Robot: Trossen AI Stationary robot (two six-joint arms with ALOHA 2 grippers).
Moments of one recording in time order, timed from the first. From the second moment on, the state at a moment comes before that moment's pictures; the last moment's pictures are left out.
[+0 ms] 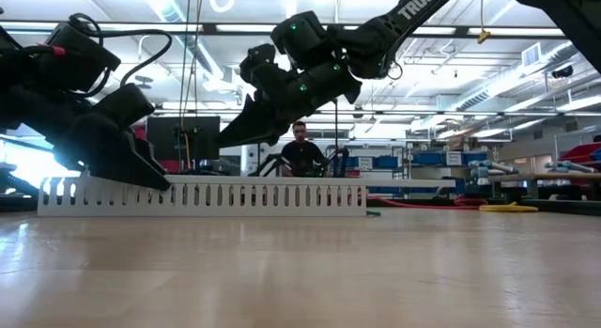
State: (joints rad) left arm 0.02 1.05 0.01 0.54 -0.18 -0.11; right arm -0.16 2.10 1.43 0.17 -0.36 -0.09
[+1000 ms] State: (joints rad) left arm -0.03 0.65 0.04 0.03 -0.09 -0.32; right arm -0.16 2.10 1.43 0.13 -0.36 -0.07
